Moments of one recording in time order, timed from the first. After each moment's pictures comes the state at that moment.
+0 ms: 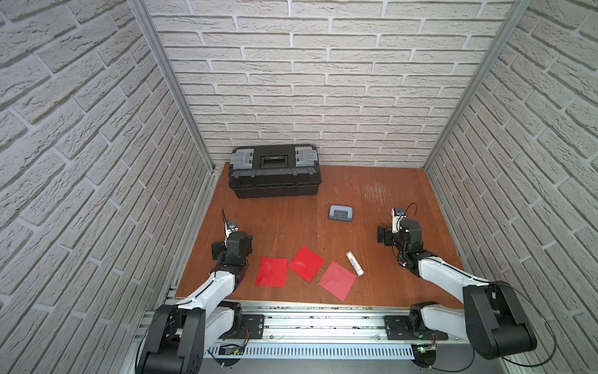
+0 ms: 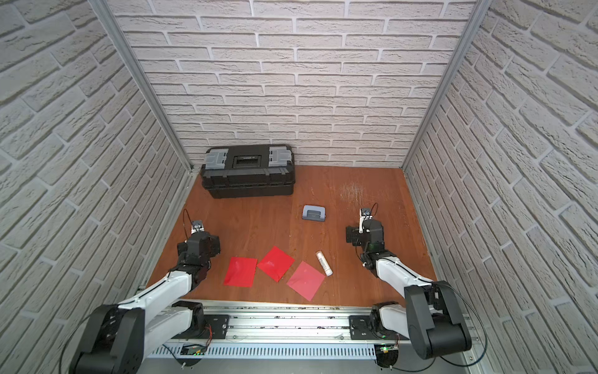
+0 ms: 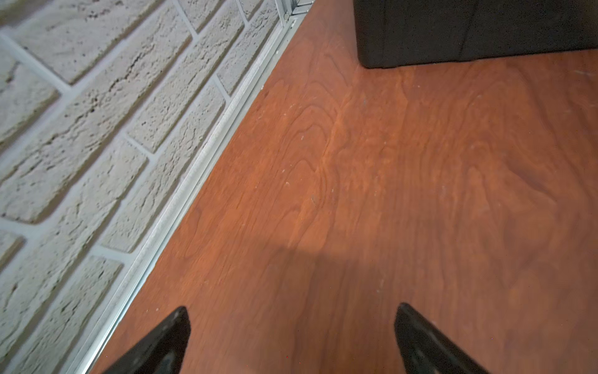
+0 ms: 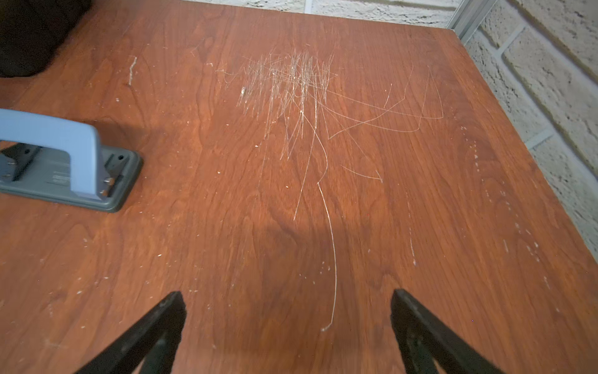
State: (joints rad) left arm -0.11 1.11 0.25 0.25 -0.55 -0.05; right arm 0.06 1.26 0.38 0.27 0.17 0.01
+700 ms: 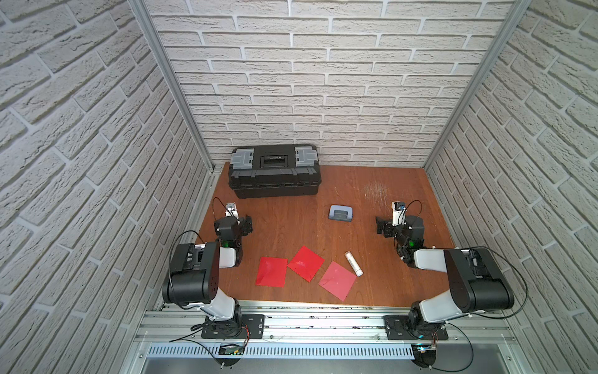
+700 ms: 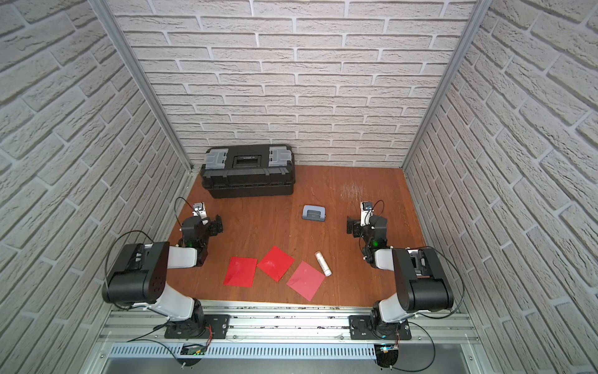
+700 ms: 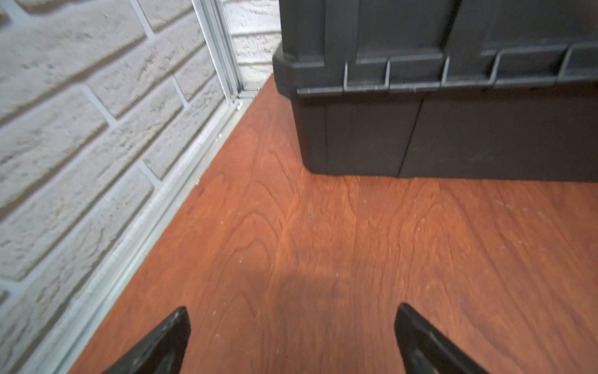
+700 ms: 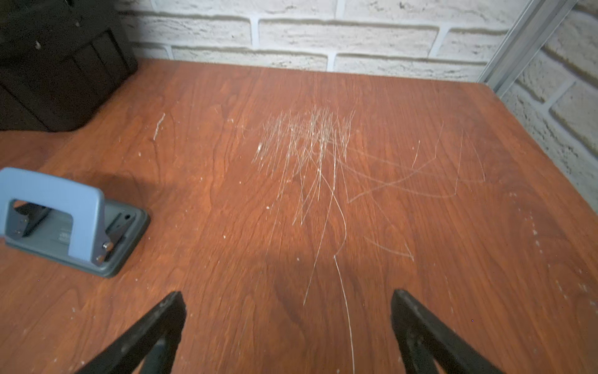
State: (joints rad) left arm 0.04 1.57 0.39 0.78 -0.18 0.04; right arm -0.04 1.53 0.40 0.70 -0.05 -0.05
